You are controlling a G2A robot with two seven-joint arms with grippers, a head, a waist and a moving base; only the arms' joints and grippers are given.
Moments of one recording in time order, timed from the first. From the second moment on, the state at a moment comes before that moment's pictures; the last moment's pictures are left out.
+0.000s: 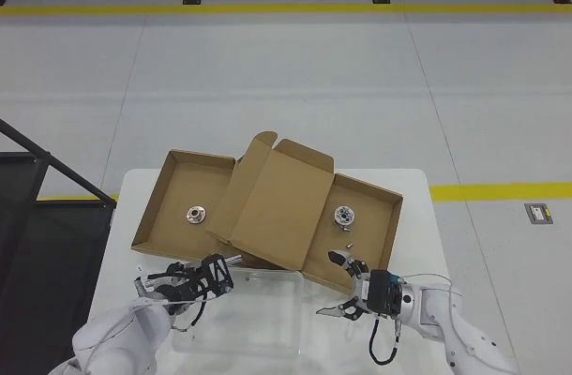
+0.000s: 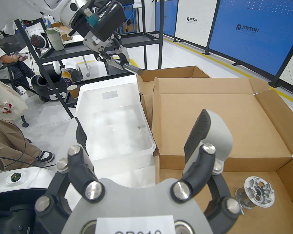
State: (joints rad) left arm 1.26 -0.74 -1.25 -2.20 1.53 -0.44 -0.96; right arm -1.06 -1.11 1.14 -1.44 -1.51 -0.92 -0.51
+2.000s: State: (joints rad) left arm 0.24 -1.22 -0.73 -0.79 0.95 0.08 -1.02; right arm -1.06 -1.11 1.14 -1.44 -1.51 -0.92 -0.51
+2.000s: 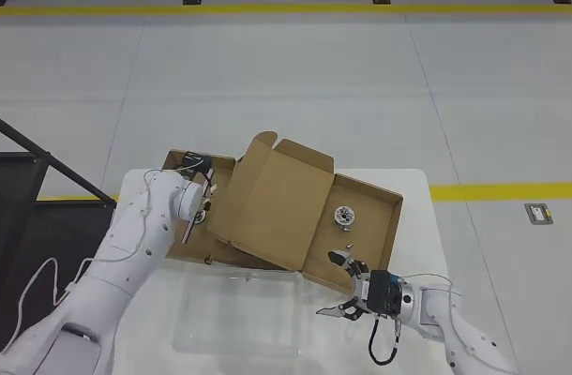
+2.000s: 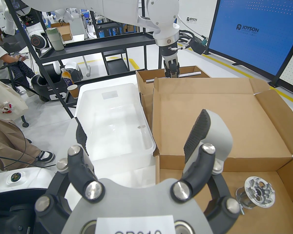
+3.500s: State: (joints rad) left arm 0.16 -1.33 -0.92 -0.51 0.92 -0.11 -0.84; right arm -1.06 -1.11 1.14 -1.44 -1.51 -0.92 -0.51
